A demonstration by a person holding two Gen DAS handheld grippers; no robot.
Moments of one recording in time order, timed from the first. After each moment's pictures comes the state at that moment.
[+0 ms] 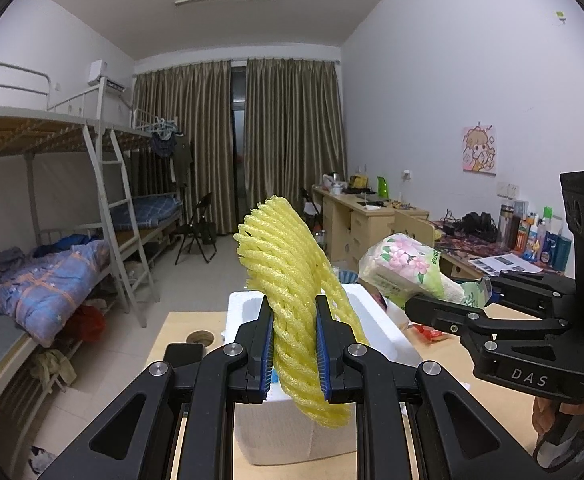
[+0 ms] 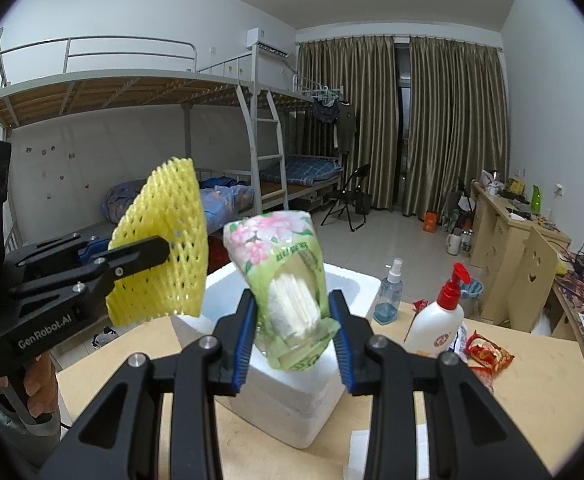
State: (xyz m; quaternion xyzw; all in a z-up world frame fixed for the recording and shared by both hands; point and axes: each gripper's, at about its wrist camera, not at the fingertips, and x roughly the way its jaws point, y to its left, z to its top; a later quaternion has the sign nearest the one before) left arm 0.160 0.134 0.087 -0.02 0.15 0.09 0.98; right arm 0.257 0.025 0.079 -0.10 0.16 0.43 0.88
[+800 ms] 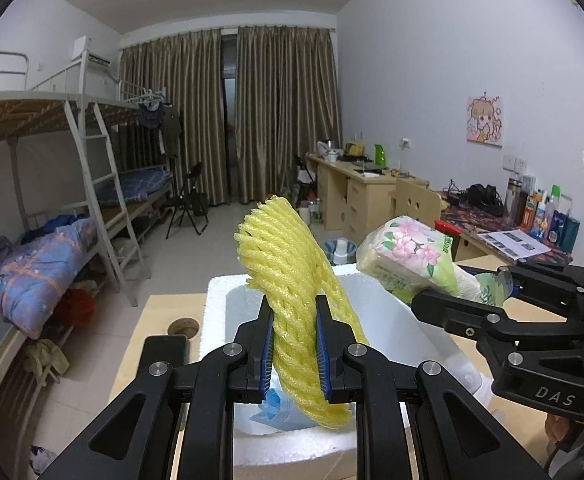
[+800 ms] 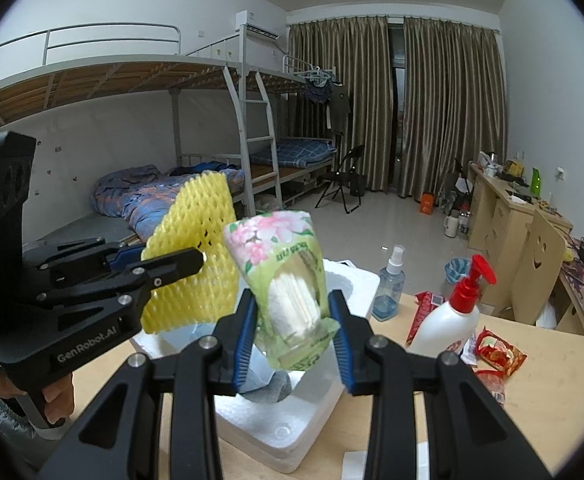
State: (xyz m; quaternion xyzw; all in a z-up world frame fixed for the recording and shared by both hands) left arm 0.244 0.151 0.058 -0.02 0.21 0.08 0.98; right arm 0.294 0.050 0.069 -0.10 0.20 0.41 0.88
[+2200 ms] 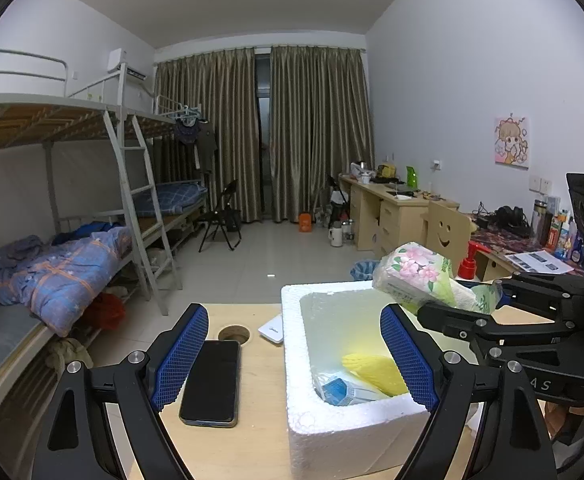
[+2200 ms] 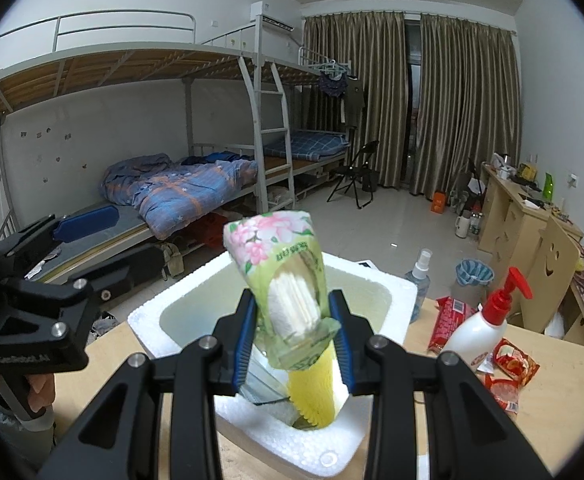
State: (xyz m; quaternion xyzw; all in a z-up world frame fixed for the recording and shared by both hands) left arm 0.194 0.183 0.069 -0.02 0.17 0.14 0.98; right arm 0.301 0.080 0.067 -0.12 0.20 0.43 0.87
